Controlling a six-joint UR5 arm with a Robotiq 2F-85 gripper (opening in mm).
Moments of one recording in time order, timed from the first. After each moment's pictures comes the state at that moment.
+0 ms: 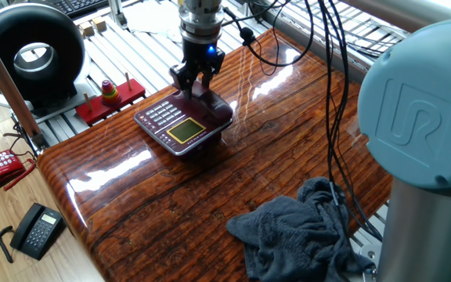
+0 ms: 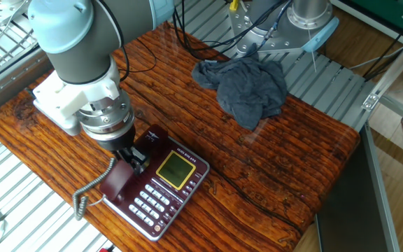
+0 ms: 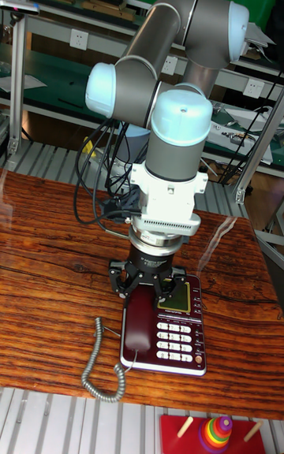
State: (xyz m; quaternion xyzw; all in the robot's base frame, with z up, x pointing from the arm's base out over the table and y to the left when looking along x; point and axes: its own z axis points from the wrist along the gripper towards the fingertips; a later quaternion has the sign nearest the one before) arm 0.645 0.041 0.078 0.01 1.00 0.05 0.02
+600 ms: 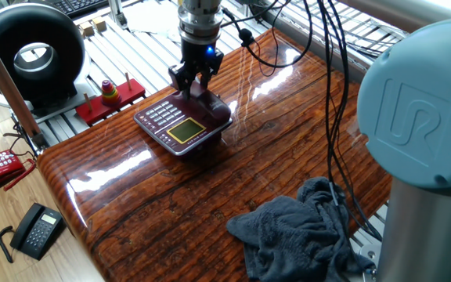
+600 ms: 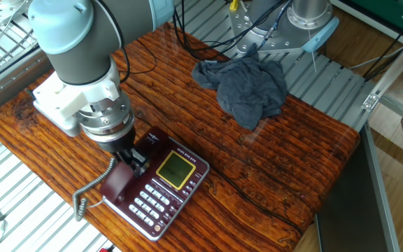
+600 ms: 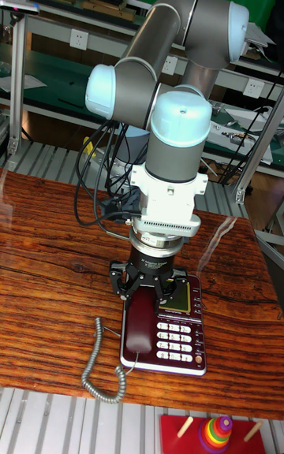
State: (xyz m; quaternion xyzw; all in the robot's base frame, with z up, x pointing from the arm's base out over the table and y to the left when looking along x) arm 0.647 0.043 0.075 0.01 1.00 0.05 0.02
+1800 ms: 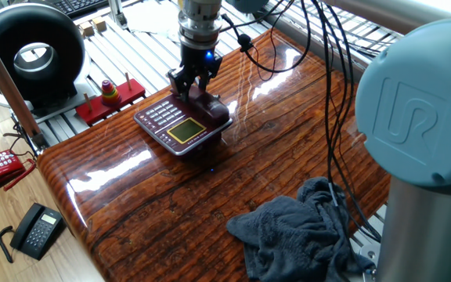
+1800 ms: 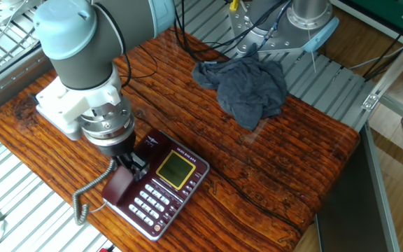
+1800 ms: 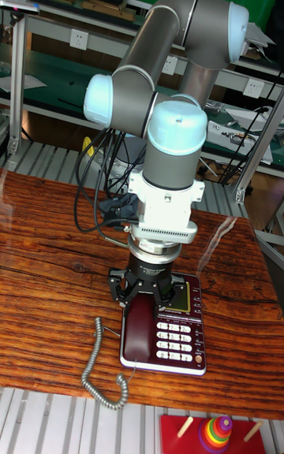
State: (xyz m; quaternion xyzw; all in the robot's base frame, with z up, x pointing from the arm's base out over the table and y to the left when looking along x) arm 0.653 0.044 0.062 0.01 1.00 0.06 0.03
